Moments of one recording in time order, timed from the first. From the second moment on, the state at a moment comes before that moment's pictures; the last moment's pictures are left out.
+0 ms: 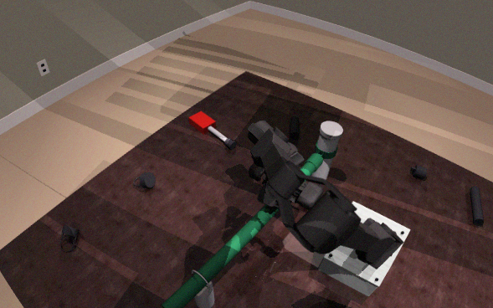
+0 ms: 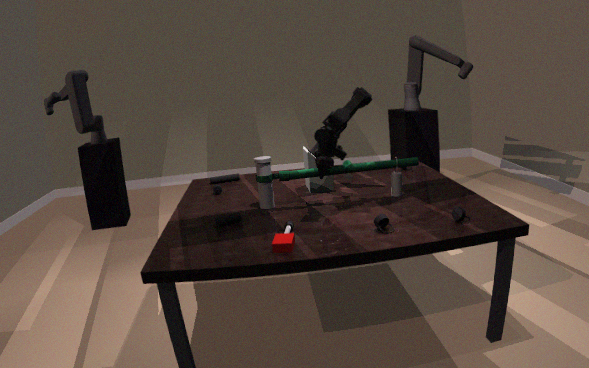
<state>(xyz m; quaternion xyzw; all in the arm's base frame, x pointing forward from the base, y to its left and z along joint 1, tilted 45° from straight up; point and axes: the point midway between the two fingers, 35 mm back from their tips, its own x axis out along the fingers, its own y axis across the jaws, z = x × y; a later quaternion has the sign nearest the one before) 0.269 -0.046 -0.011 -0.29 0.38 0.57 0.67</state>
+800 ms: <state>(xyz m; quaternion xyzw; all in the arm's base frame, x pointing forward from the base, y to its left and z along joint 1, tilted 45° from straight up) 0.269 -0.046 -0.012 -0.28 0.38 0.57 0.67</state>
